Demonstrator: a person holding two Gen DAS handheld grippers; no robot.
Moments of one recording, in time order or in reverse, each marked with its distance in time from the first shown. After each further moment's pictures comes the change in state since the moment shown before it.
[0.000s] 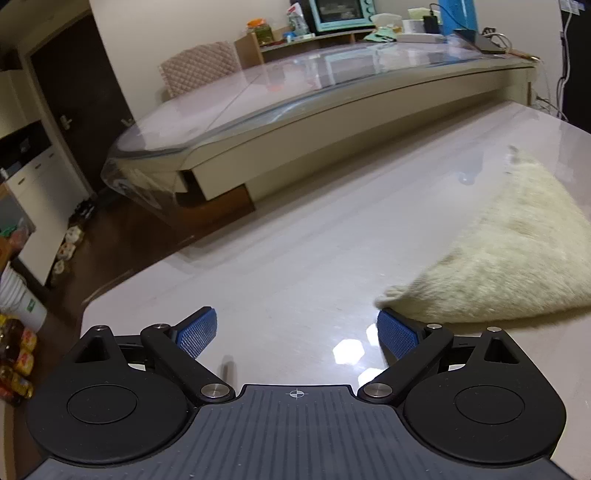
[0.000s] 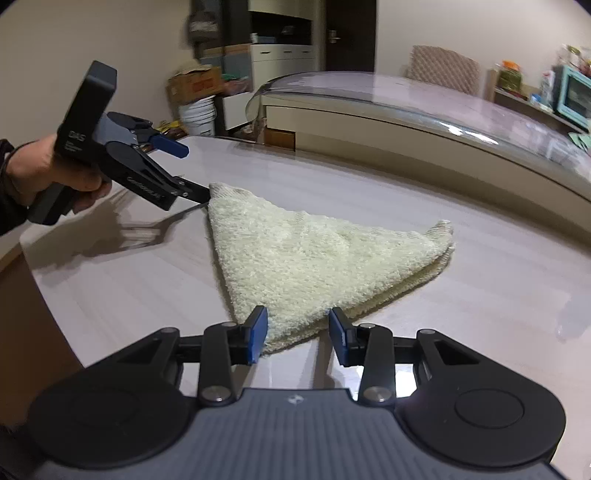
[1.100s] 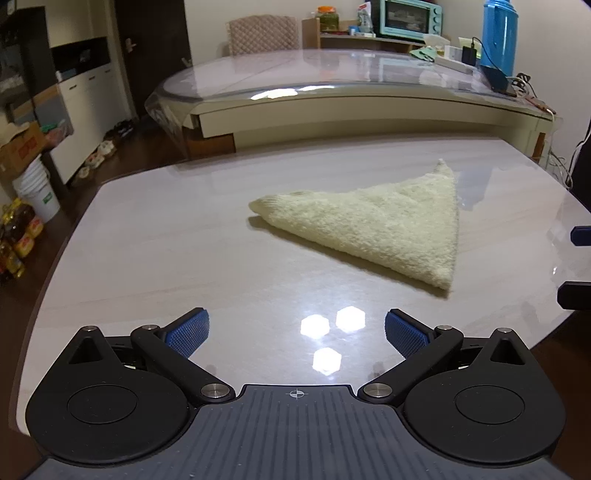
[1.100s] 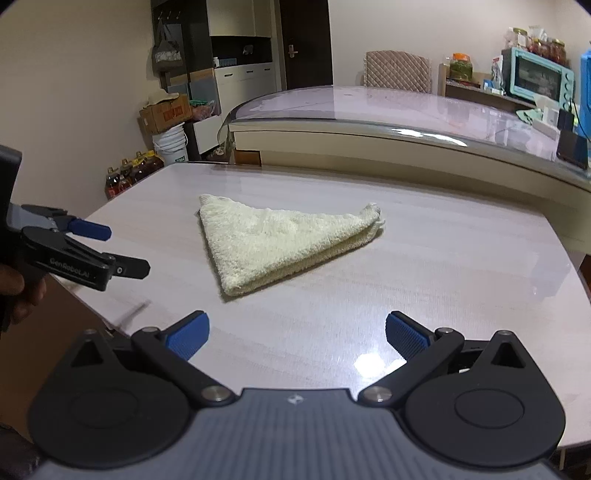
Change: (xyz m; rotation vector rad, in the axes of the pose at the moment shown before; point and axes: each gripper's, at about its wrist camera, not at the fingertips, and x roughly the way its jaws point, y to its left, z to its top) left arm -0.124 -0.121 -0.034 -0.323 0.071 0.041; right arm -0.092 -0.026 -0.039 0.120 -0.053 -0.028
